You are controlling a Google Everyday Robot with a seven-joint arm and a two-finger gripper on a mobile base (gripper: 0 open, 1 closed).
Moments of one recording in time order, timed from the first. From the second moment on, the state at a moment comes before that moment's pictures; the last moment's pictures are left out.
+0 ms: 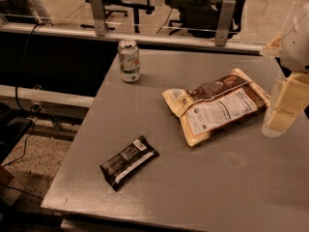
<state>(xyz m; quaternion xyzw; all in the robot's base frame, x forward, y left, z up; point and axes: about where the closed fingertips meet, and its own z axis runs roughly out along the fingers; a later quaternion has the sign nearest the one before) 0.438 -0.217 0.976 -0.60 0.78 -0.03 0.16</state>
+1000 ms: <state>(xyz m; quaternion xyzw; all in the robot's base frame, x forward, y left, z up) 0.492 -0.205 0.982 -0.58 0.79 -0.02 0.22</state>
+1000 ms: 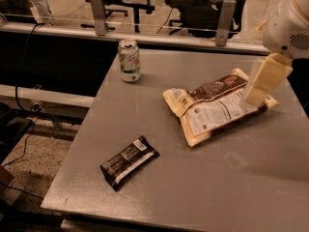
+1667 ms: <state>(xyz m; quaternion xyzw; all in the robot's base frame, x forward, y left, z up) 0.588 -0.172 0.970 -0.56 0.78 0.02 0.28</state>
